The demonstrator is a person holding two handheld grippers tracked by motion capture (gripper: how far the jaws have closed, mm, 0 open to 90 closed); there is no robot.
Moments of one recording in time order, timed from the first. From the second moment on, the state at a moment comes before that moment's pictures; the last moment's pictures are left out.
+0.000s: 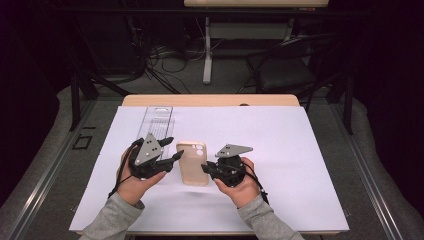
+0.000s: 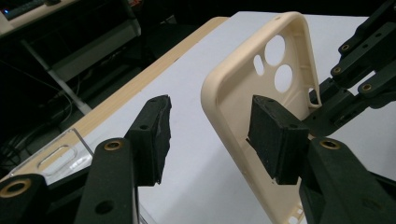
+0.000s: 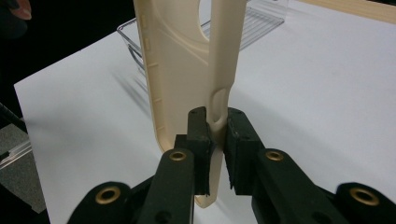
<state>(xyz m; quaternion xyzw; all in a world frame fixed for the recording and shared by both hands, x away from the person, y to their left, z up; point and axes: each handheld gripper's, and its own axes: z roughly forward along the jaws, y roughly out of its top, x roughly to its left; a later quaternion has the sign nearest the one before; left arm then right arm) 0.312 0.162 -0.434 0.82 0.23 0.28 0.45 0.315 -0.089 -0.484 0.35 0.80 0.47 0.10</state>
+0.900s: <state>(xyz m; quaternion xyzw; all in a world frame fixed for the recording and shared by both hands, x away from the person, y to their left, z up) 0.303 0.160 -0.425 0.83 0.19 0.33 0.42 0.312 -0.083 -0.484 0.34 0.81 0.47 0.10</state>
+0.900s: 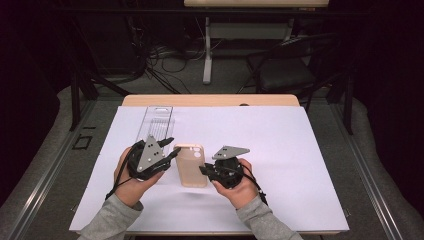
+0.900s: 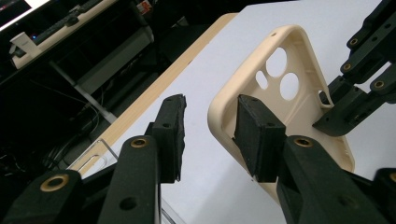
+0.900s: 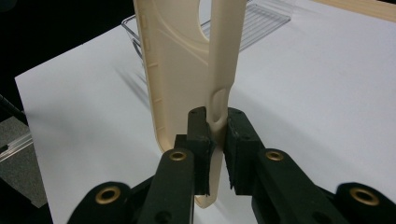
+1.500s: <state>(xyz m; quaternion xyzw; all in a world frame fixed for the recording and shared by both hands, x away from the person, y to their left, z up) 0.302 0.156 -0.427 0.84 0.16 0.34 0.40 0.312 -0.083 -0.485 0.34 0.81 0.47 0.10</state>
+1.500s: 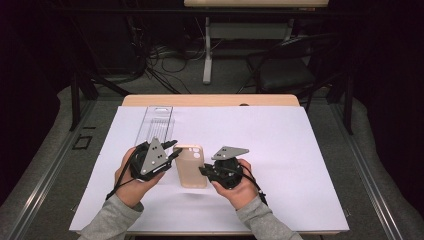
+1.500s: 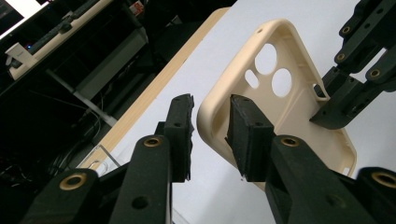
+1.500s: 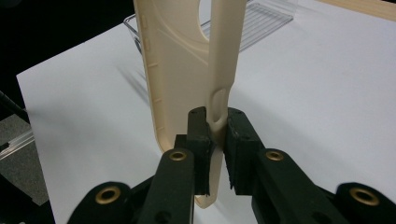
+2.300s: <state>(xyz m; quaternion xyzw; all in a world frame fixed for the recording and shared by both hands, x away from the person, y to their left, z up) 0.303 0.156 -0.428 0.85 0.15 0.33 0.39 0.312 -0.082 -0.485 0.34 0.82 0.46 0.10</state>
